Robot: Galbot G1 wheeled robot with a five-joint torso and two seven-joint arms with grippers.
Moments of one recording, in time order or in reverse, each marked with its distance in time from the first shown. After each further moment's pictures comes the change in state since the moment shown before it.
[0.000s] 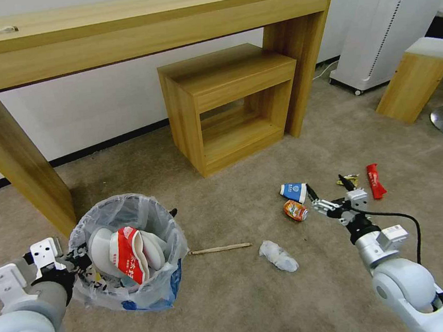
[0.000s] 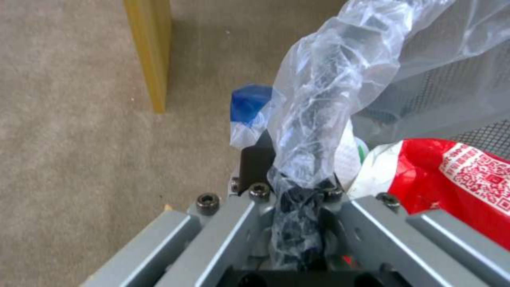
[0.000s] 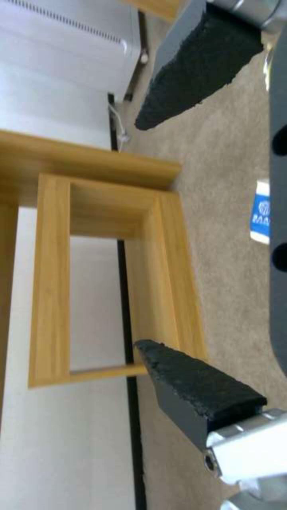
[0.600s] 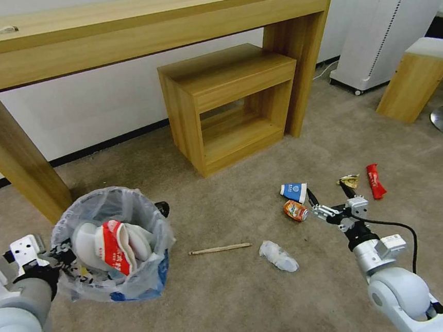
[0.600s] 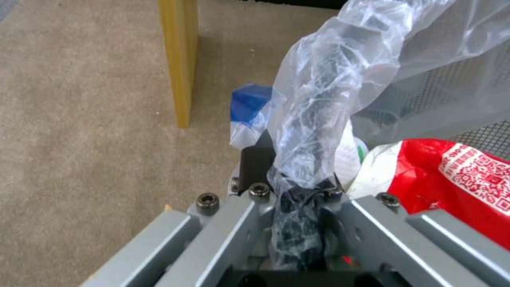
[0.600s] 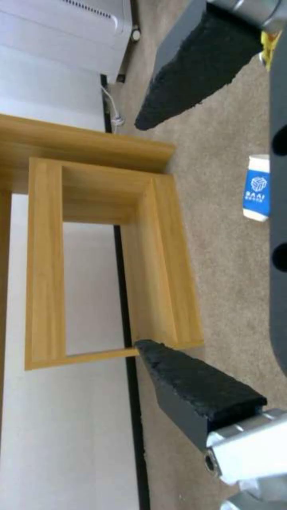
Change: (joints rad) left arm -0.007 0.000 -0.080 0.047 -0.003 -0.017 0.031; right arm 0.001 0.045 -0.037 -0.023 -0.015 0.028 -0.038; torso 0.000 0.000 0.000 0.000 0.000
